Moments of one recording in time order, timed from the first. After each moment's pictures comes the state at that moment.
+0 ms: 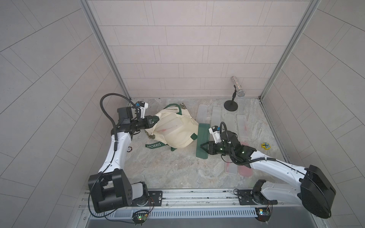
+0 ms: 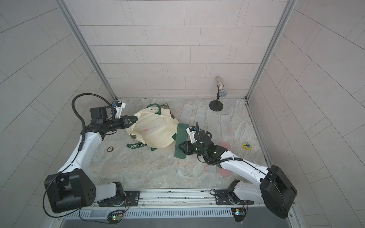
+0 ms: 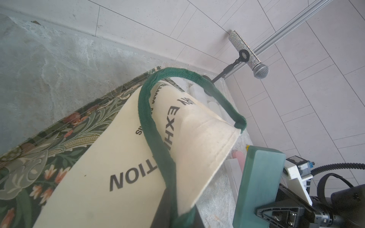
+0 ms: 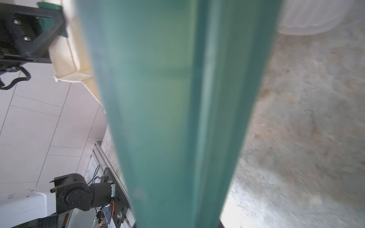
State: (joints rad) left arm 0.21 1.28 1.03 -0.45 0.86 -0.13; right arm 0.69 1.15 0.62 -0.03 -0.26 0.73
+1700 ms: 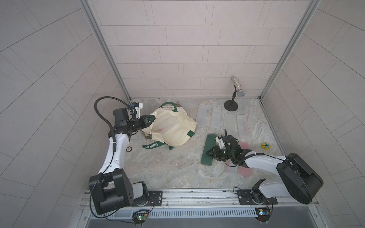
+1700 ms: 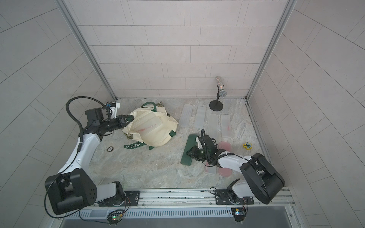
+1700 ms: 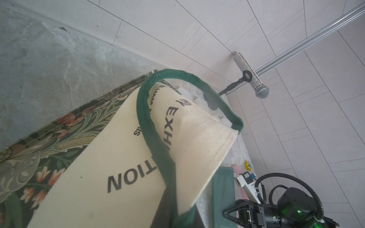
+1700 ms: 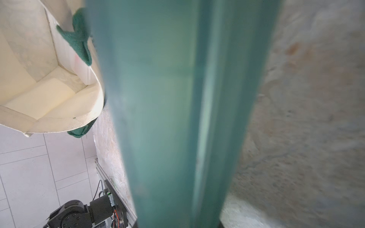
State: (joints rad) left arm 0.27 1.28 0.99 -0.37 0.88 -0.23; right arm 0.54 1.40 0.45 0.17 -0.44 0.97
